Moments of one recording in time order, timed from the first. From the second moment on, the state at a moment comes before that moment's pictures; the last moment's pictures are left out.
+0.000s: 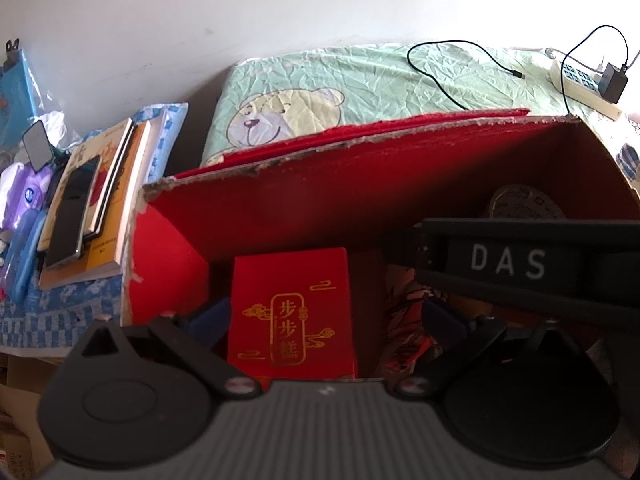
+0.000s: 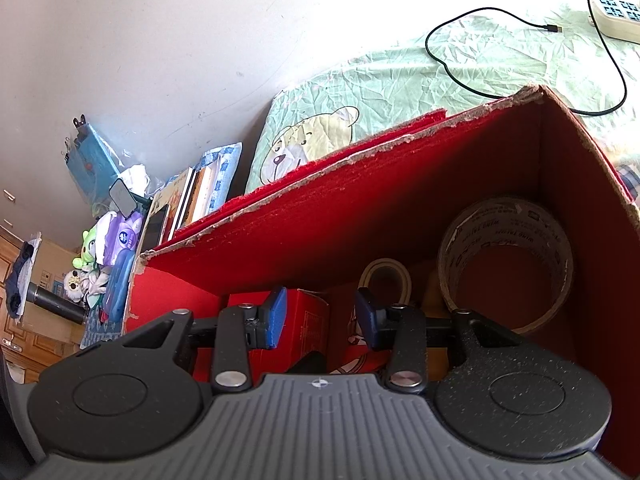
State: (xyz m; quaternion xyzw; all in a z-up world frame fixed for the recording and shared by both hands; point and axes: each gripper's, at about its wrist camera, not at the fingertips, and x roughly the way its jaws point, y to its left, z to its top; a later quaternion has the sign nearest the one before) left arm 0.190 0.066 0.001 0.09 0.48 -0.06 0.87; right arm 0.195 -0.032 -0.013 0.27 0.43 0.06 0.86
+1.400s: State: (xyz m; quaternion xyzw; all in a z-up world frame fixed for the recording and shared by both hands) left arm 0.146 0.074 0.040 0.07 0.42 0.00 0.90; right arm 0.102 -0.073 0.037 0.19 0.32 -0.04 0.93
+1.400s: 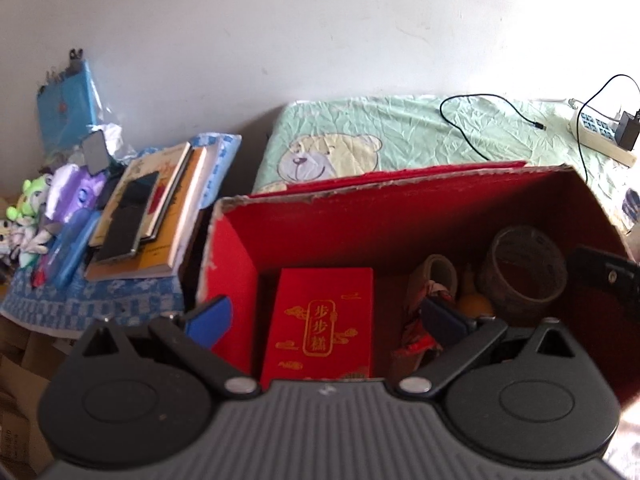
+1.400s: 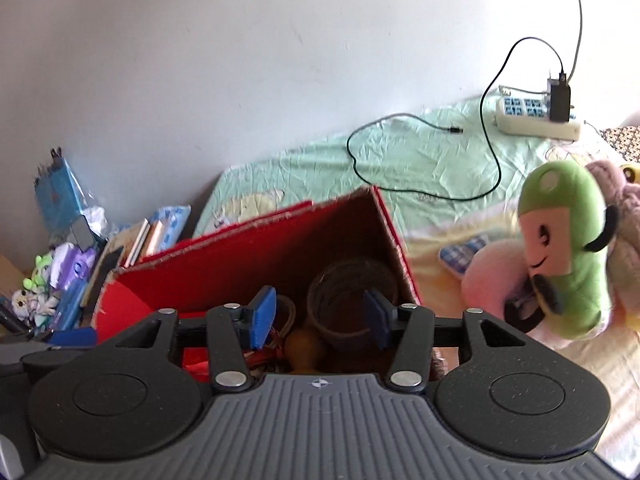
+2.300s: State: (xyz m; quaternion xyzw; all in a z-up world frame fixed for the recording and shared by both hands) left arm 0.057 0.052 0.075 -0.03 0.42 0.02 0.91; right arm 0.059 -0.098 0.057 0.14 0.30 0.06 0.94
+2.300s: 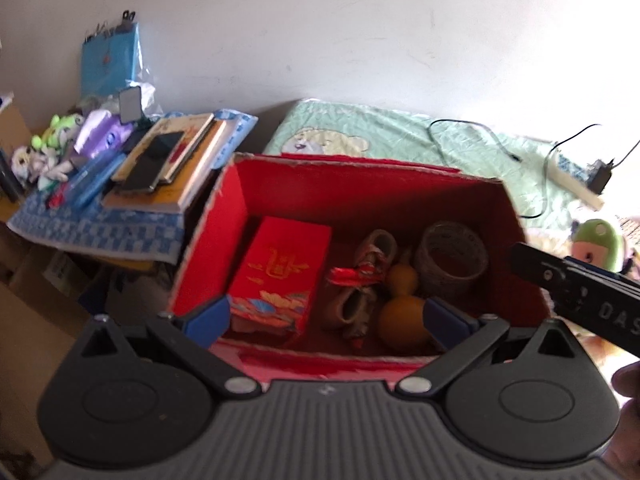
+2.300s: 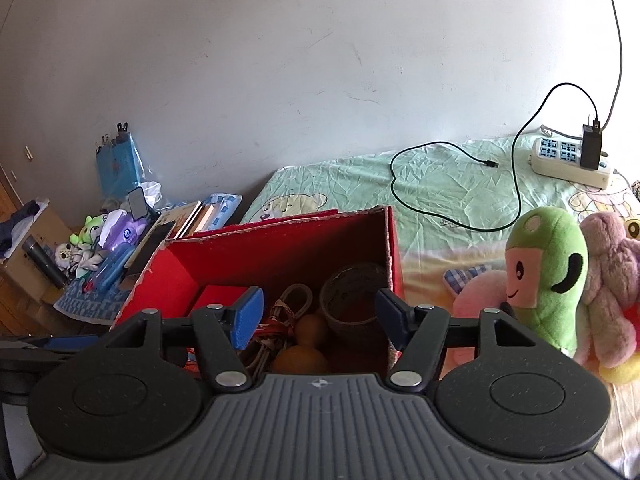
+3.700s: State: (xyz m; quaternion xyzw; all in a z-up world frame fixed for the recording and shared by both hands) left arm 0.045 0.055 0.089 0.06 0.43 0.02 0.90; right arm 0.021 -0.078 0.053 0.18 0.36 0.01 0.92
